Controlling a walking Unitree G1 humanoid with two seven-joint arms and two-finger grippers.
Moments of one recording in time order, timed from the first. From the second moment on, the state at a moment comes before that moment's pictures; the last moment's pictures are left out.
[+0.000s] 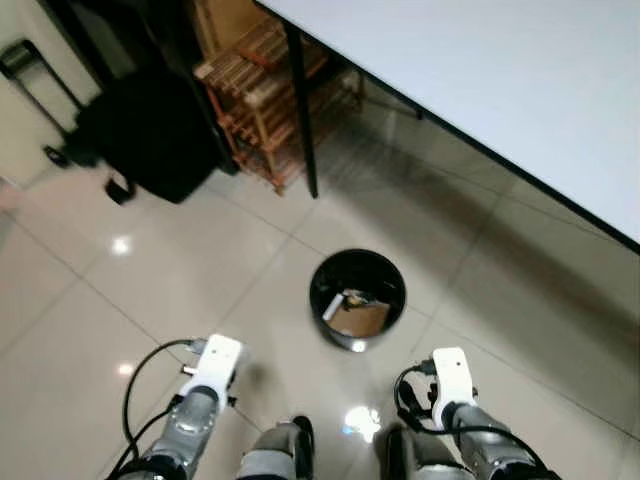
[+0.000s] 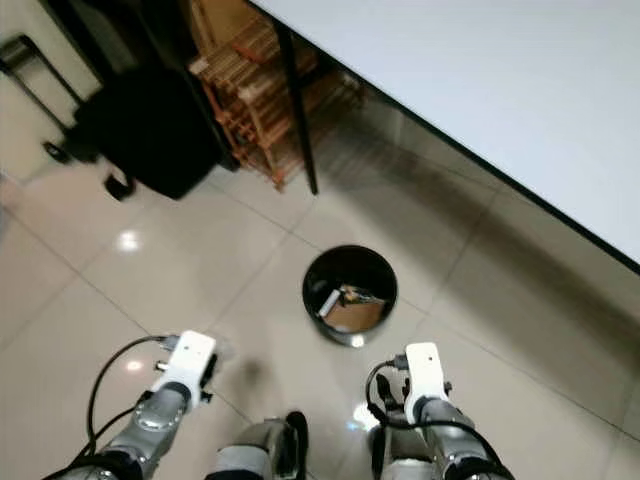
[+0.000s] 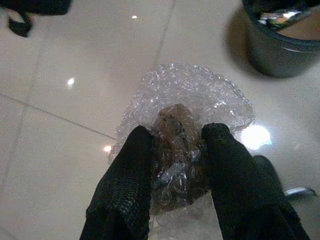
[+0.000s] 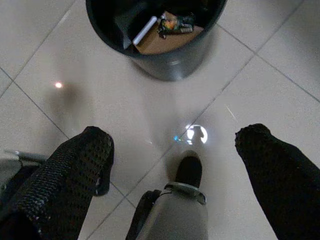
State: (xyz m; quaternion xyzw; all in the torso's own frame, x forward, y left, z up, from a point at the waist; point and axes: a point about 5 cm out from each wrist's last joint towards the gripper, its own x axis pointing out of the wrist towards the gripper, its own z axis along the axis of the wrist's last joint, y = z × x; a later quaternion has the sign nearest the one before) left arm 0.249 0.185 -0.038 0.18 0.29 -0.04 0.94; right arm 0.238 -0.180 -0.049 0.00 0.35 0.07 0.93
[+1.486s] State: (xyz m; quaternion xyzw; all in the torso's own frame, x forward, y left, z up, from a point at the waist) left arm 0.254 0.169 -0.036 0.17 0.28 -0.06 0.94; right arm 0.235 -0.195 -0.049 -0.02 0.36 0.05 0.93
